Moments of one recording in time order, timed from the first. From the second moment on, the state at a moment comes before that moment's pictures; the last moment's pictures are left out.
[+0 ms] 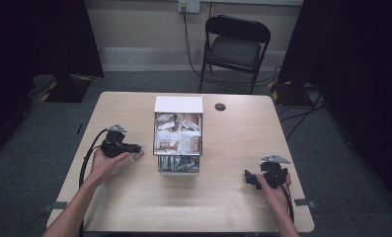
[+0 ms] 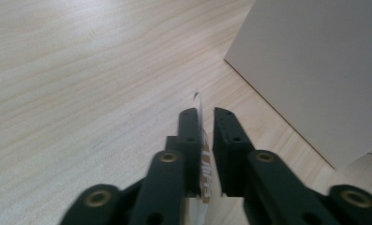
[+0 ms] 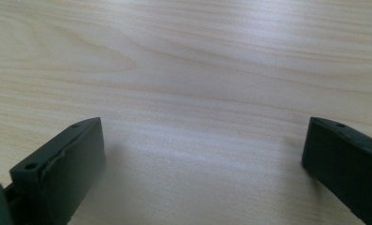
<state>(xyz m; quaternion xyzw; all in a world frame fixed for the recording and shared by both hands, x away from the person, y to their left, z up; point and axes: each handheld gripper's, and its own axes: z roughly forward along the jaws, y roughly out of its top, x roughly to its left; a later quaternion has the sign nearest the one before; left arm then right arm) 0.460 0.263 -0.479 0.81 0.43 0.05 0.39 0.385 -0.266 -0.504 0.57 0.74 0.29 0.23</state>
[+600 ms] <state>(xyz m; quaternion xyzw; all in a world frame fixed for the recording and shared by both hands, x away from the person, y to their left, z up) 0.452 0.272 -0.458 0.80 0.45 0.11 0.38 0.386 -0.266 -0.504 0.57 0.74 0.29 0.23</state>
